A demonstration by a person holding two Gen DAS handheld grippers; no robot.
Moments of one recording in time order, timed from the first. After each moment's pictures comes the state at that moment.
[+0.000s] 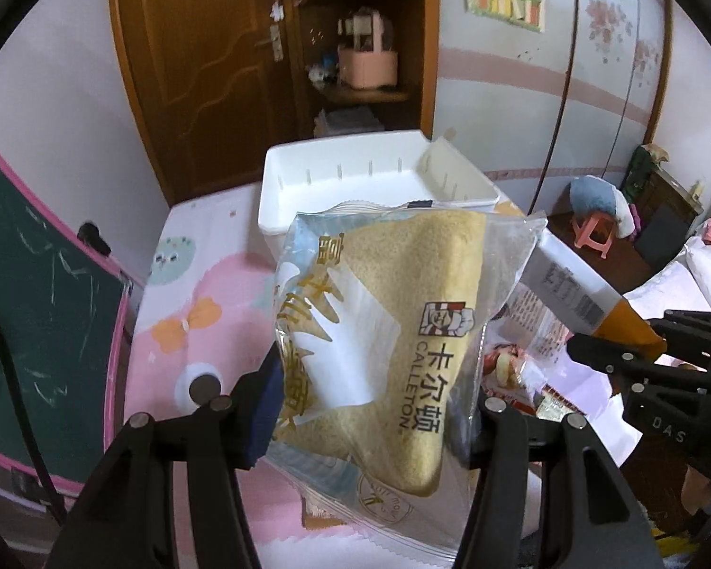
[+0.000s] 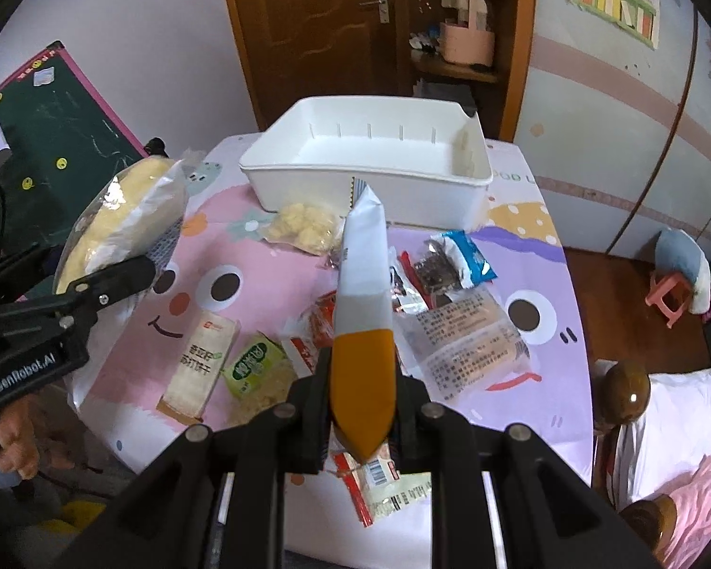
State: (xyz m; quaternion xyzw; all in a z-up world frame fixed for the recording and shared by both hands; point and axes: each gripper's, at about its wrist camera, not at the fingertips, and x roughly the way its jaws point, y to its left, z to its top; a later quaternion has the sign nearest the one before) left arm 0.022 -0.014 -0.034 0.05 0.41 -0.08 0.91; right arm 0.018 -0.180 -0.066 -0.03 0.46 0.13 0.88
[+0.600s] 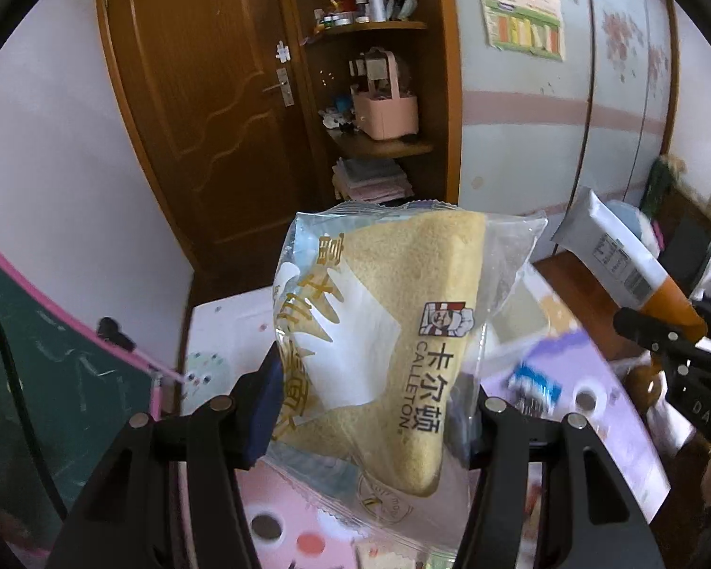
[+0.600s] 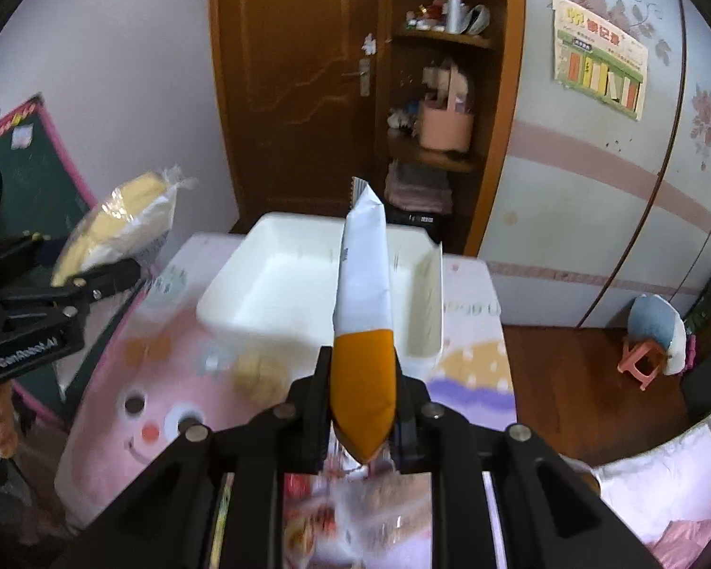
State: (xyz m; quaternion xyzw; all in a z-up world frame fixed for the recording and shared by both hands) left arm 0.177 -0.010 0.056 0.07 0.37 -0.06 0.92; right arm 0.138 -0.196 0.023 -0.04 0.36 0.09 0.93
